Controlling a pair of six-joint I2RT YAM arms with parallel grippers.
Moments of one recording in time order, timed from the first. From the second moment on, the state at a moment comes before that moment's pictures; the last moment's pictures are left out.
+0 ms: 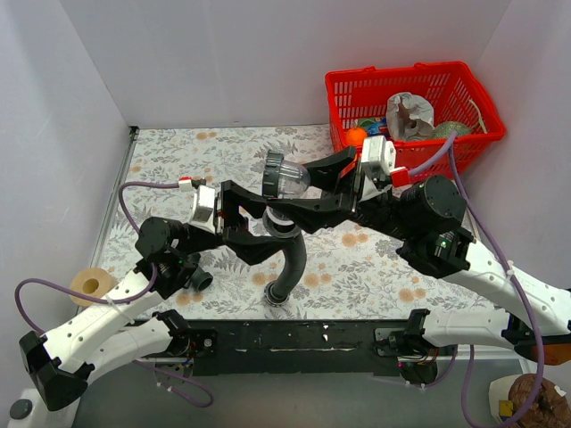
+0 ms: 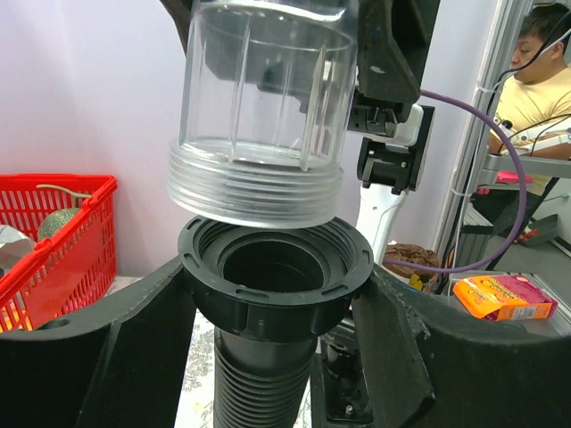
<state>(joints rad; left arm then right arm) -0.81 0.82 0.79 0.60 0.63 -0.39 1.16 1.06 1.36 0.15 -0.23 0.02</state>
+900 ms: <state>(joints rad) -0.81 0.80 0.79 0.62 0.61 -0.41 1.18 1.12 1.45 0.01 -0.25 0.08</state>
